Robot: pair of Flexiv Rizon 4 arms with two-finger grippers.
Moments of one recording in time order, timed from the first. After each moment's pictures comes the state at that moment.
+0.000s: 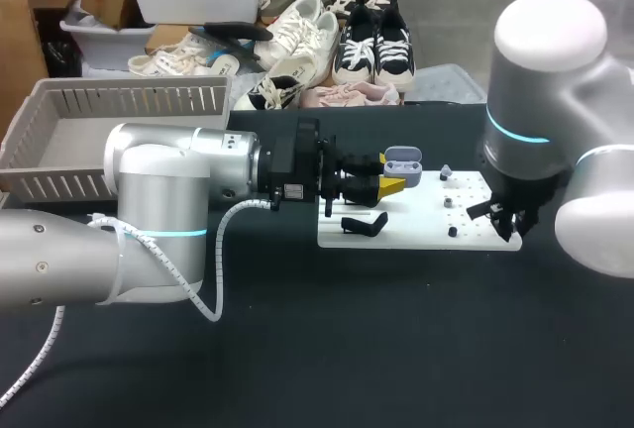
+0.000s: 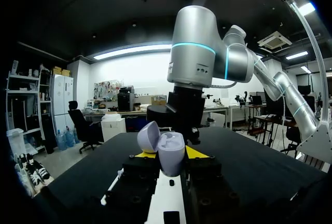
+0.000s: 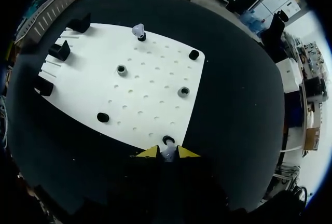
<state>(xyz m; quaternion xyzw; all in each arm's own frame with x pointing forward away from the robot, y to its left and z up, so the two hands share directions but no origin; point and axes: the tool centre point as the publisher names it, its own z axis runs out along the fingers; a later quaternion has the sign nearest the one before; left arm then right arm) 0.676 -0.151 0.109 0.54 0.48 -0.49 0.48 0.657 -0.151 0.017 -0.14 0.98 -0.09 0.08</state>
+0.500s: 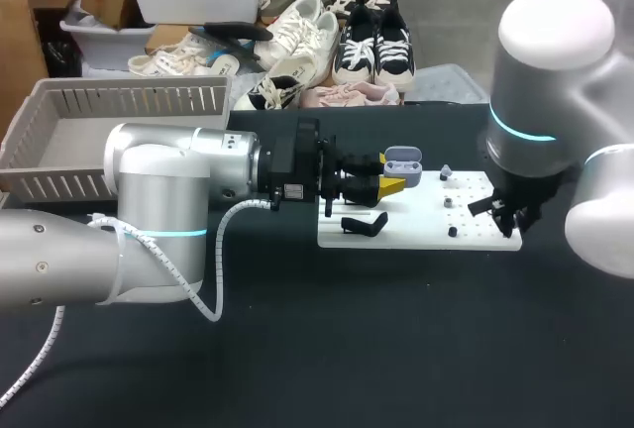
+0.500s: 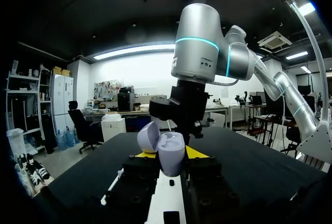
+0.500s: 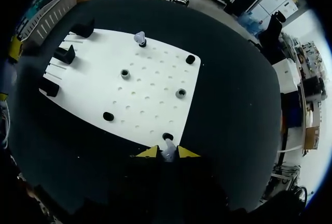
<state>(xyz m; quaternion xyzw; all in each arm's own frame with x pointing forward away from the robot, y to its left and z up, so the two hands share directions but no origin) 0.676 -0.151 0.109 0.54 0.48 -0.49 0.48 0.653 -0.150 0.032 -0.14 0.98 -0.09 0.10</state>
